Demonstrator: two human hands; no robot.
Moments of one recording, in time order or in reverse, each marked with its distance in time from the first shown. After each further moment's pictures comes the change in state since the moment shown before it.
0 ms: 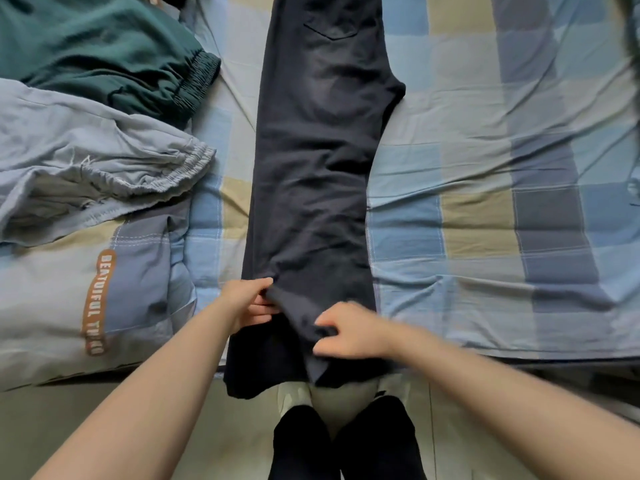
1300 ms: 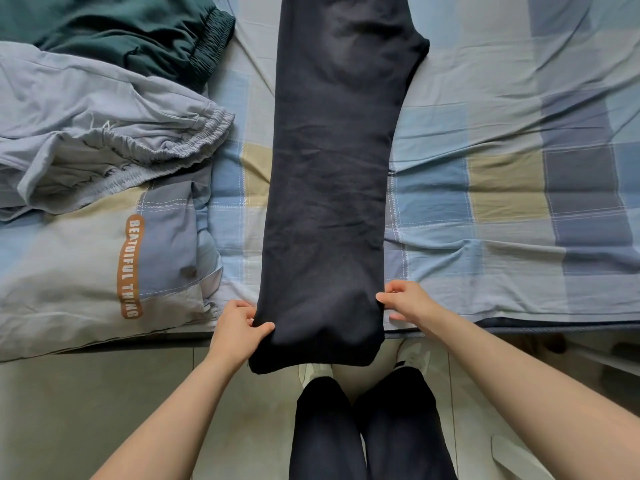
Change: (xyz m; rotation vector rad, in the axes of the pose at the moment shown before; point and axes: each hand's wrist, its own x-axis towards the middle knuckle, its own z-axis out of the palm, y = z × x) left_hand -0.019 -0.108 -0.067 0.764 0.263 0.403; right_hand 0.008 0.079 0.074 0.931 0.309 0.672
